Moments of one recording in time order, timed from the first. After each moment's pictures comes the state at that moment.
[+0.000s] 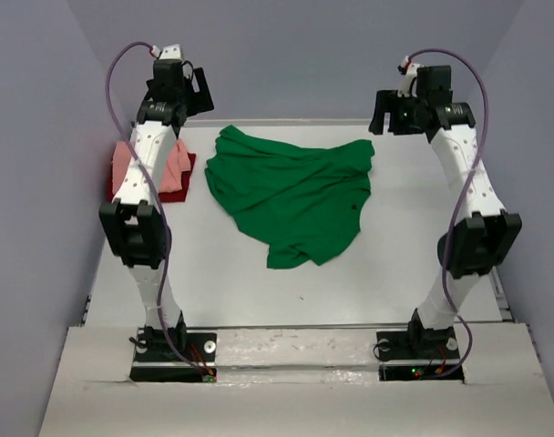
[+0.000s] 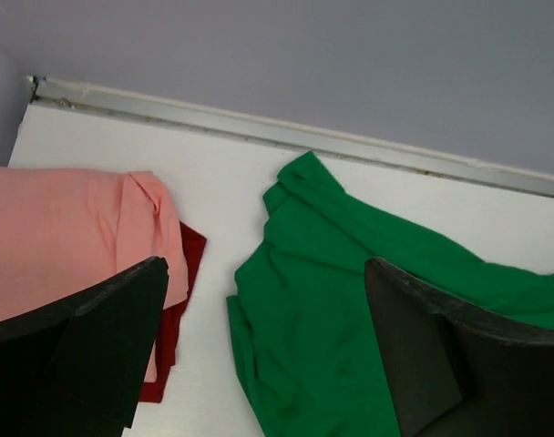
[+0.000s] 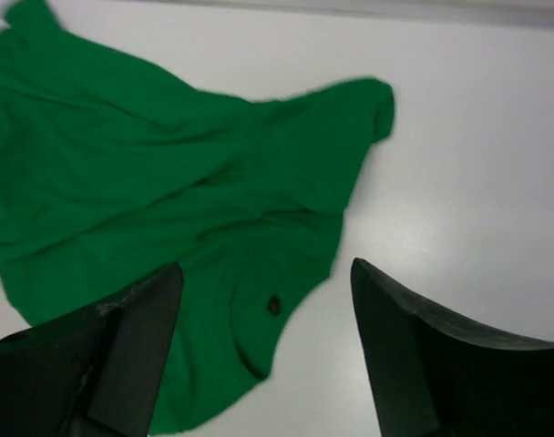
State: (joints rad) left arm -0.09 2.01 2.08 -0.53 -0.13 -0.24; right arm 0.07 1.91 2.08 -0.79 -0.17 0.04
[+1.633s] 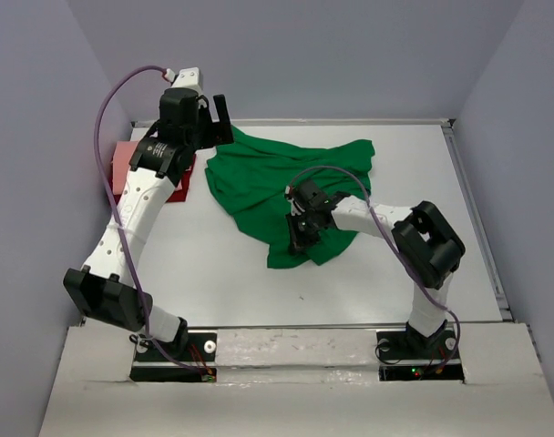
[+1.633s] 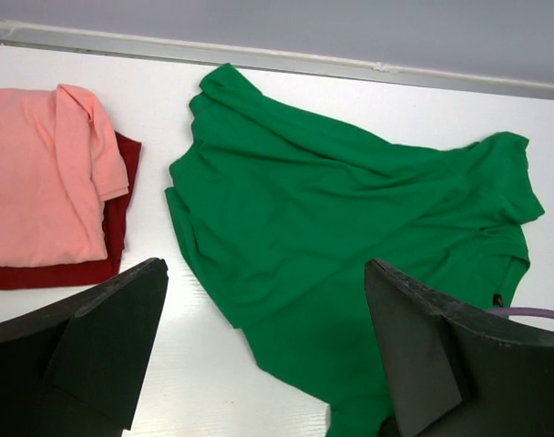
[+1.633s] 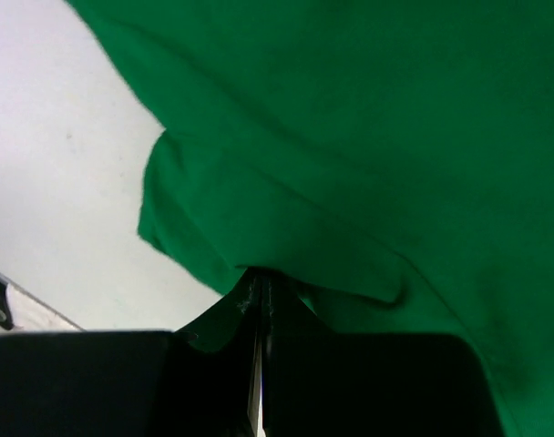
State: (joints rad) left arm -0.32 1.46 1.65 -0.62 -0.18 -0.30; right arm 0.72 1.88 1.24 -0.48 -0.29 0.45
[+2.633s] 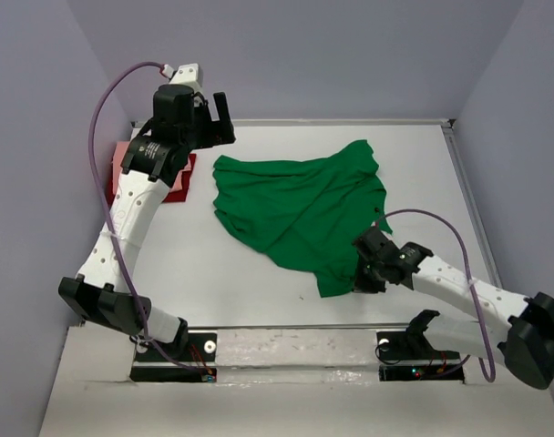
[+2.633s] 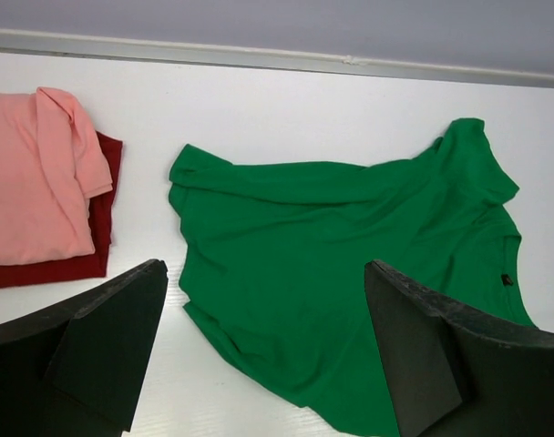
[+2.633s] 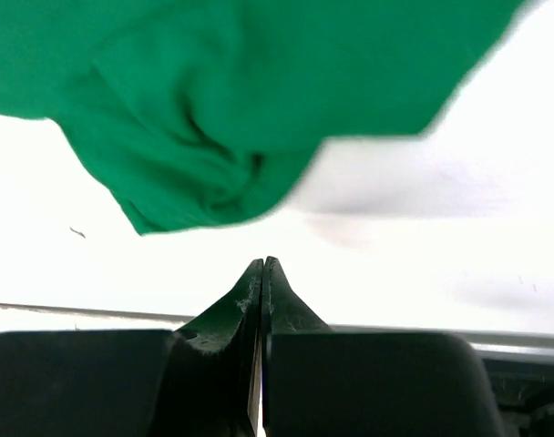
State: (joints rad) left arm -0.33 1.44 1.73 -0.71 -0.13 -0.30; right arm 0.72 1.10 0.64 -0.75 0.08 0.91
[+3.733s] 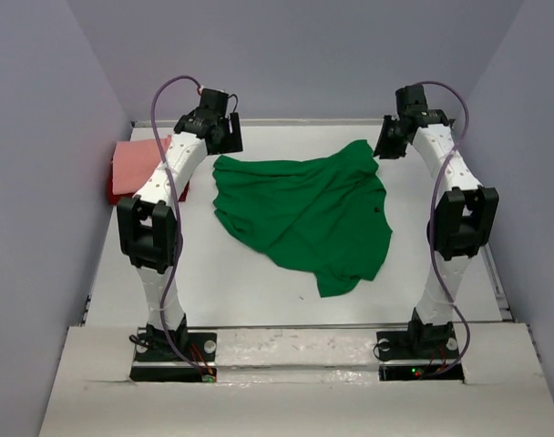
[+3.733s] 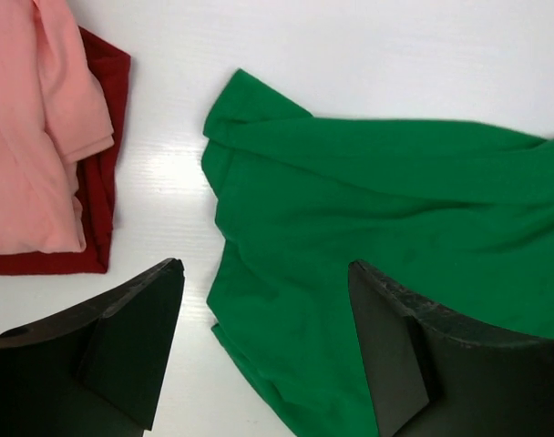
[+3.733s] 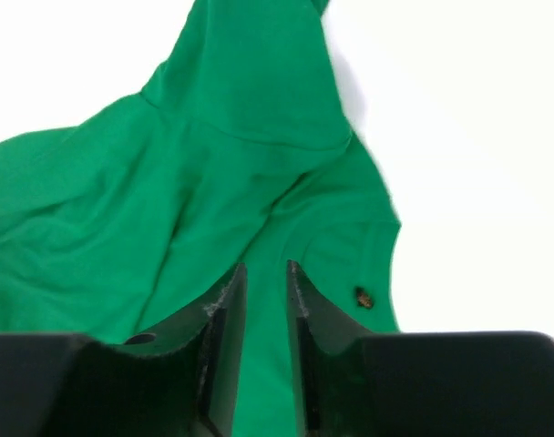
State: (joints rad) left arm -0.29 1.92 1.85 -0.75 -0.20 -0.30; right arm 0.09 1.99 1.93 -0.87 -0.05 0.40
